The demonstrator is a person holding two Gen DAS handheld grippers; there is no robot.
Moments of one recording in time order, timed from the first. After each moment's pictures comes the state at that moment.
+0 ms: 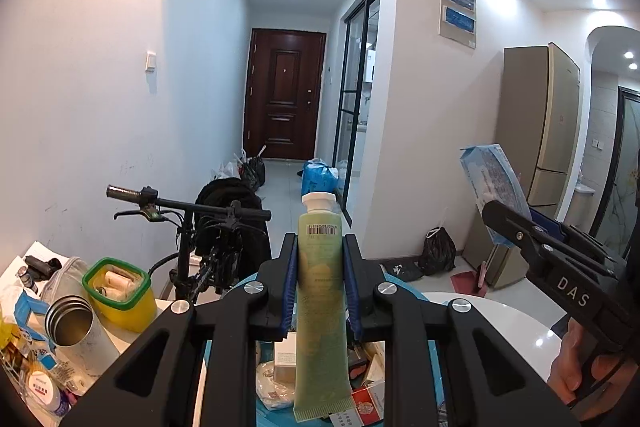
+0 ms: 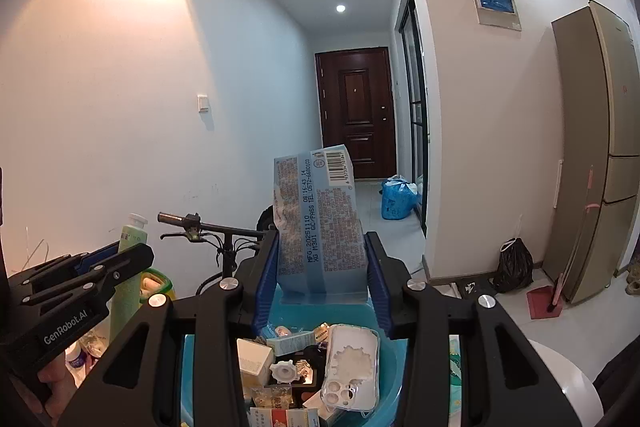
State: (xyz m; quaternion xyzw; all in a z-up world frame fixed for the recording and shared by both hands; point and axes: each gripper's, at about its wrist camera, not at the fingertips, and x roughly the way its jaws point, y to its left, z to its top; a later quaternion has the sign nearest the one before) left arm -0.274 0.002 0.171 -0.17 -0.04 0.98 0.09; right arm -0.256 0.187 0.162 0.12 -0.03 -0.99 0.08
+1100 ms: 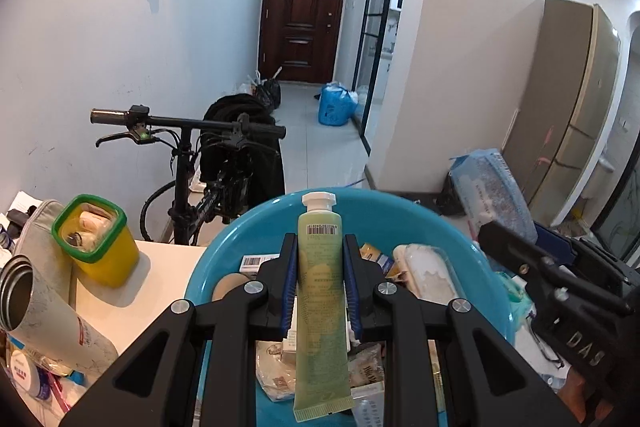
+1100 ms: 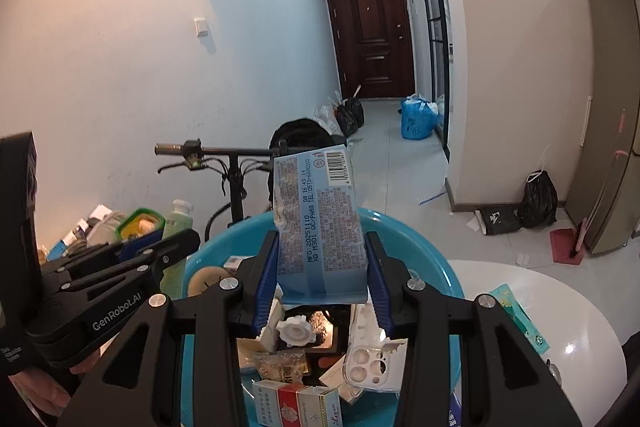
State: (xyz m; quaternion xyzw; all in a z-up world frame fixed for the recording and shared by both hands) left arm -0.374 0.002 0.083 -0.32 -0.05 0.94 0.06; right arm -0.337 0.173 0.085 0.28 -0.03 -0.95 0.11
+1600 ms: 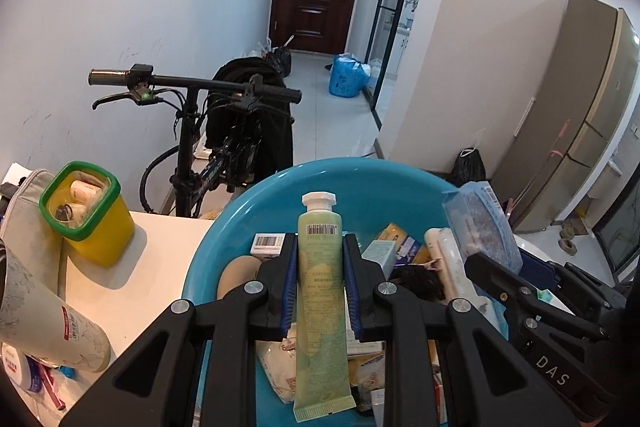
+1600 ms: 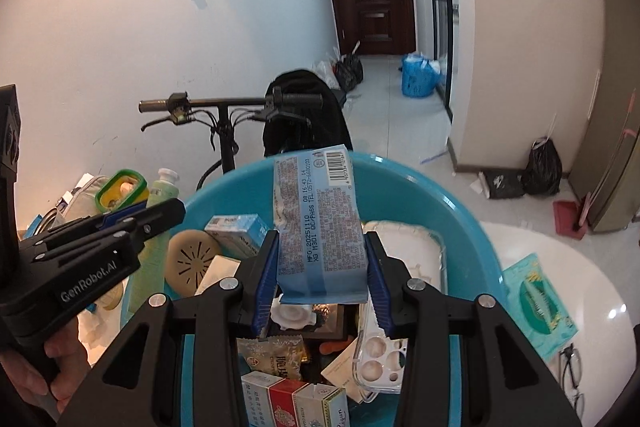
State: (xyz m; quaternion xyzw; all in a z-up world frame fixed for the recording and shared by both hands) left arm -0.405 -0.018 0.050 -0.37 -0.06 0.93 0.04; right arm -0.372 0.166 0.038 0.36 -0.04 -0.92 0.12
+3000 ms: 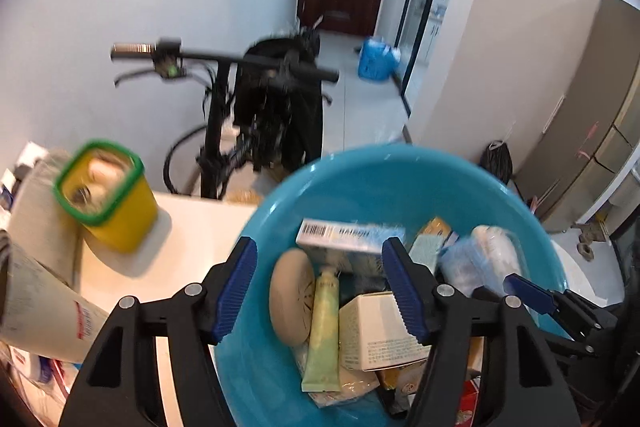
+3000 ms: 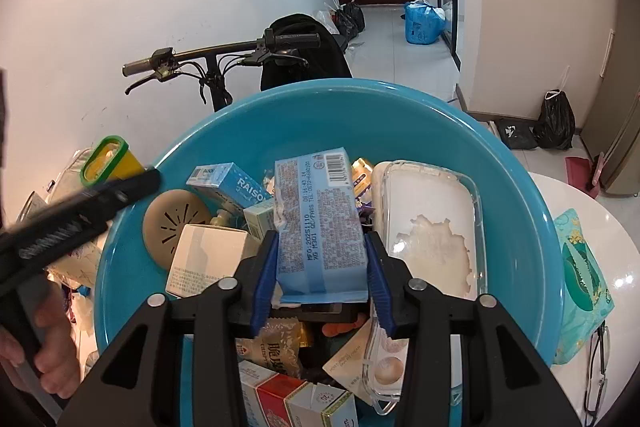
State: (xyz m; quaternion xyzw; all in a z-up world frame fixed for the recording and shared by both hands) left arm -0.412 -0.036 0.044 -0.39 -0.06 0.92 0.00; right arm -0.396 0.157 -0.003 0.44 -0.05 -0.89 0.12
